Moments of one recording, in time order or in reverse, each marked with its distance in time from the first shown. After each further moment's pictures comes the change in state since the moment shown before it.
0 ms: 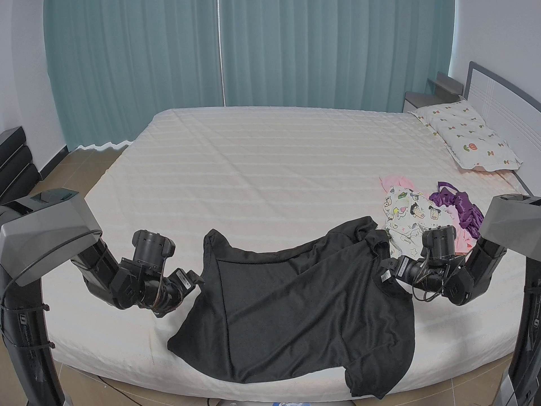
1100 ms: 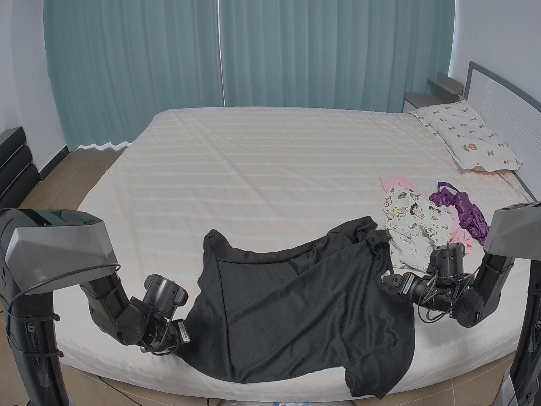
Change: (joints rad) left arm -0.106 0.032 0.196 0.035 0.241 0.172; right arm 0.021 -0.032 0.191 -0.152 0.031 0.060
